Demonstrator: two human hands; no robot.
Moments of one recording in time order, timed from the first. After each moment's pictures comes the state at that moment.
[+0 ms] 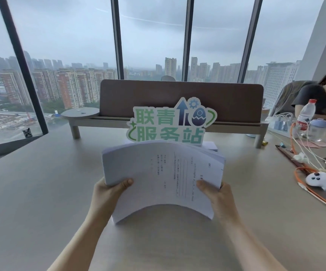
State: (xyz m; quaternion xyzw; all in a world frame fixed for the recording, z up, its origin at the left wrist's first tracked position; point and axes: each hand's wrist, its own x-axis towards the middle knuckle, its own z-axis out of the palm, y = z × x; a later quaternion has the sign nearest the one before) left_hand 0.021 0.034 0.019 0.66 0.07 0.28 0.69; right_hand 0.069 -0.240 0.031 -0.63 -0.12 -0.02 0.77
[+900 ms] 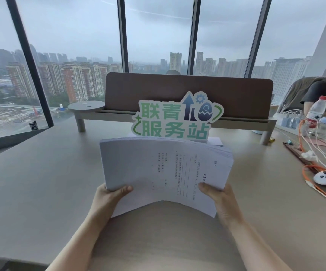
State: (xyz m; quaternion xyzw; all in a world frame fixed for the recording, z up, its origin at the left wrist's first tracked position) left_hand 0.014 0.055 -0.017 0.66 0.06 0.22 0.72; right_hand 0.069 -0.238 0.014 -0.64 -0.13 0.02 0.76
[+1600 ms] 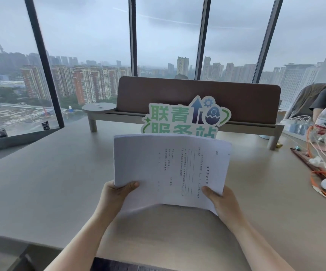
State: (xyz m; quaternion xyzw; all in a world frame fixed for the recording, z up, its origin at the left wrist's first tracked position) left_hand 0.000 0.058 -0.010 0.66 0.07 0.25 0.71; right_hand 0.062 -0.234 0.003 -0.74 -0.13 0.01 0.66
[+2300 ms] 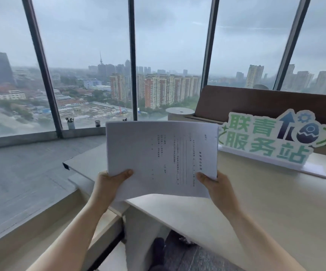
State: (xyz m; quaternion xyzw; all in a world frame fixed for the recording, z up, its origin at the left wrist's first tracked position) left_hand -0.179 0.206 0.031 0.62 0.27 0.41 0.62; right_hand -0.007 -0.028 0.044 -0.69 -0.31 0.10 0.65
